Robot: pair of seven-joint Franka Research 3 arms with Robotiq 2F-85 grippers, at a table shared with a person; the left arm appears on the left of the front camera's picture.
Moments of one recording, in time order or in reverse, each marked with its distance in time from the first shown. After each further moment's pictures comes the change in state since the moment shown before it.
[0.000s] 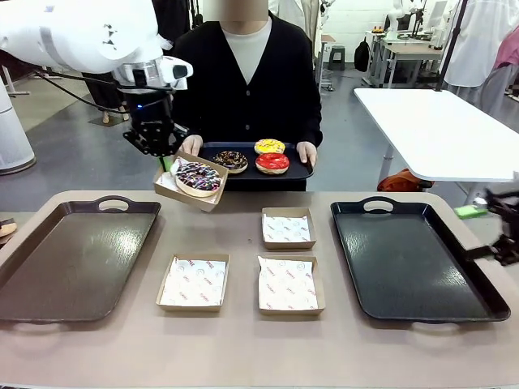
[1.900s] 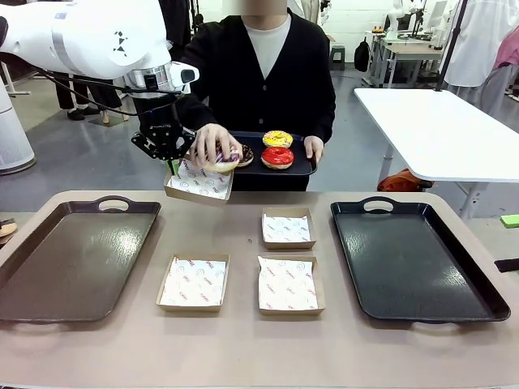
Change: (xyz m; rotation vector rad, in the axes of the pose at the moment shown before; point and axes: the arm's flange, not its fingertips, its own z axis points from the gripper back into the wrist) left arm 0.010 -0.024 -0.016 -0.010 0.010 0.080; right arm -0.041 -0.067 0.053 0.225 -0.073 0.019
